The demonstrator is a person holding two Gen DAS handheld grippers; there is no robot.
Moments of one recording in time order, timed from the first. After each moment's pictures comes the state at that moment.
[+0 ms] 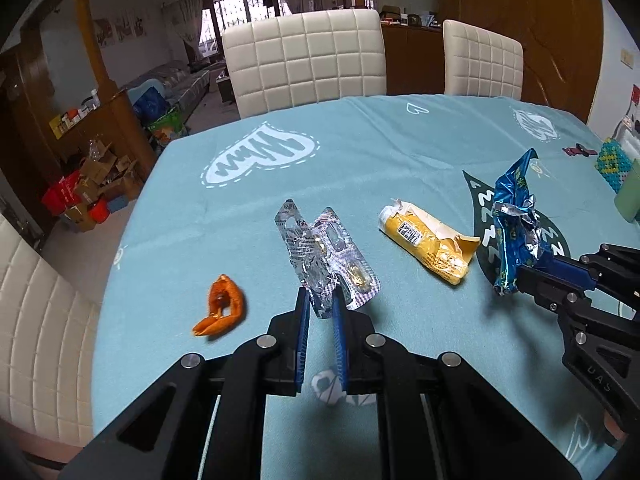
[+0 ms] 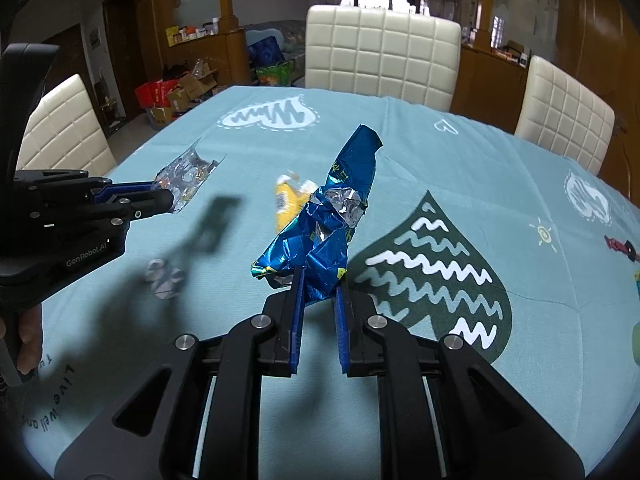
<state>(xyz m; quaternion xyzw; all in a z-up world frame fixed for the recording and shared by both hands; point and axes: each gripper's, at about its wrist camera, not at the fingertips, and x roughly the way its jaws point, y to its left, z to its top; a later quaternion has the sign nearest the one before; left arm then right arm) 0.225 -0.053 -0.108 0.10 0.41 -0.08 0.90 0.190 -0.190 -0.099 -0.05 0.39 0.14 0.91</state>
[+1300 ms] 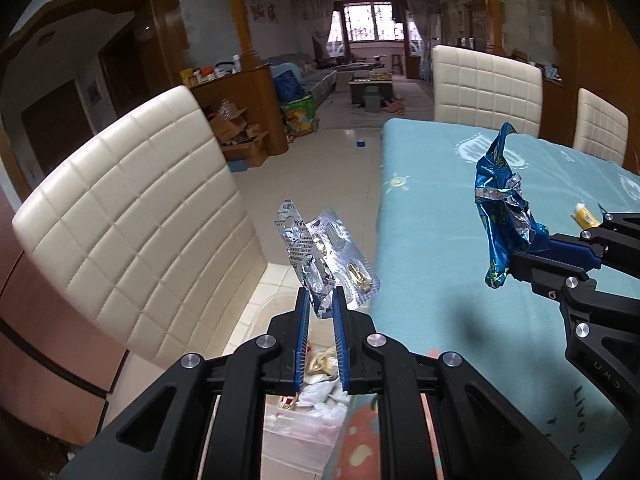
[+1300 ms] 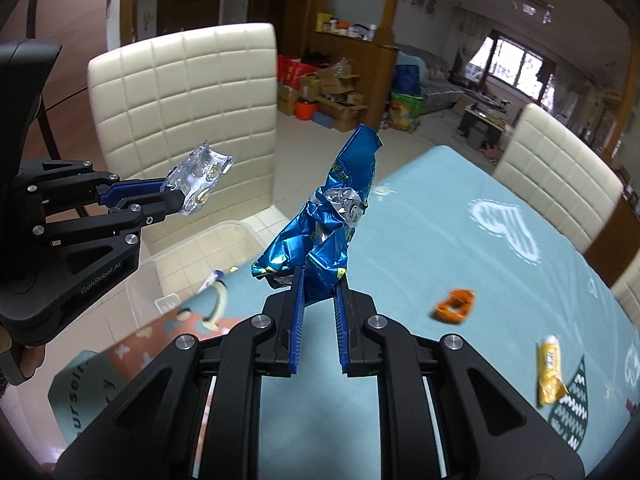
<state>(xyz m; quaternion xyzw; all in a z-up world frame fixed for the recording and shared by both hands) 0.105 0.210 -0.084 0.03 0.38 0.13 0.92 0.132 0.108 -0.058 -0.19 0.33 0.32 0.86</state>
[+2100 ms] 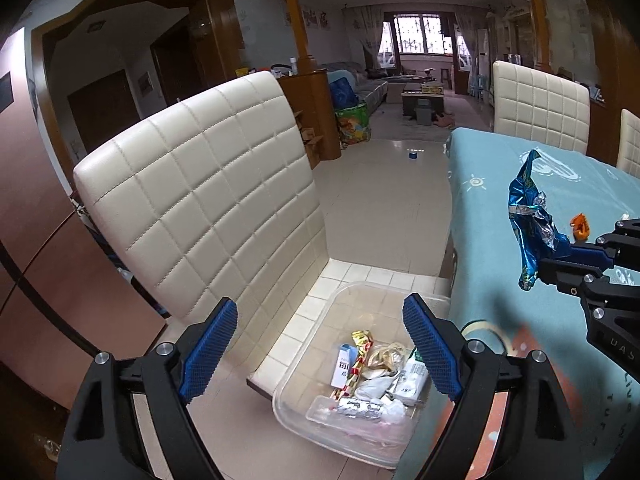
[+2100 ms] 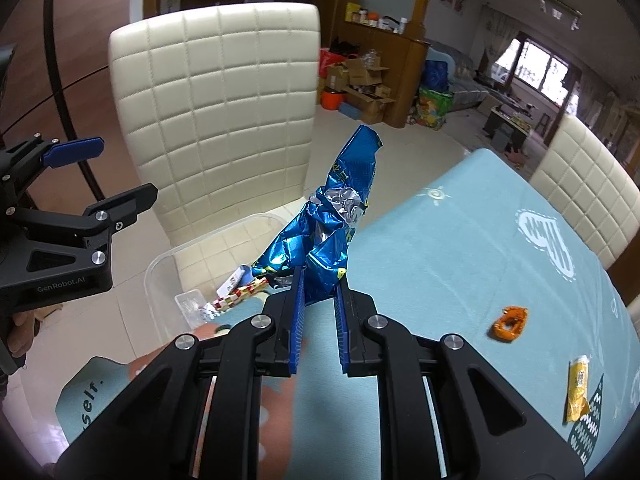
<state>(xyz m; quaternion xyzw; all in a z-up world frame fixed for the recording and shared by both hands) 0.054 0.267 -0.094 0.02 0.35 0.22 0.91 0.121 0.152 -0.075 -0.21 0.34 0.36 0.84</state>
